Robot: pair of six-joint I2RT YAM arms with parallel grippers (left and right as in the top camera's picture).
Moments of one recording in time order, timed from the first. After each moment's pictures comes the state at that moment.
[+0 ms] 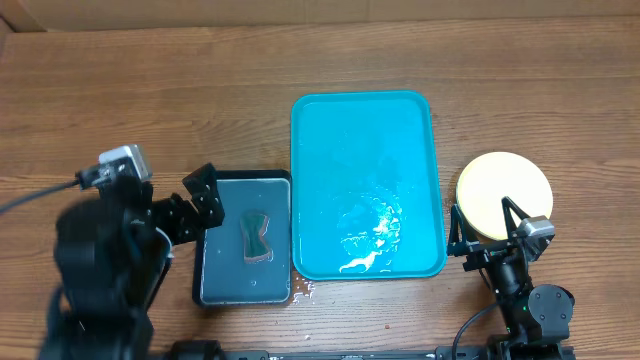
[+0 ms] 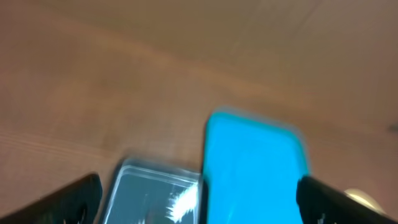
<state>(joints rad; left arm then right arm) -0.02 0.75 1.15 -0.89 0.07 -0.39 0.05 0.01 0.02 -0.02 -0.18 0.25</state>
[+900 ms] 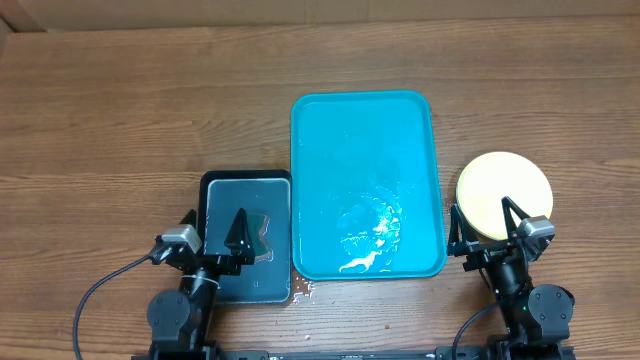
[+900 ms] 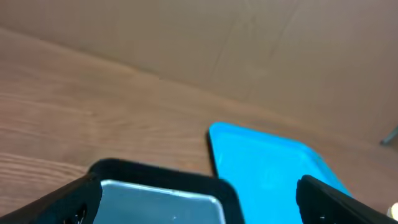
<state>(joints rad) -0.02 0.02 0.01 -0.07 0.12 -0.38 0.05 0.01 0.02 -0.02 -0.18 0.25</state>
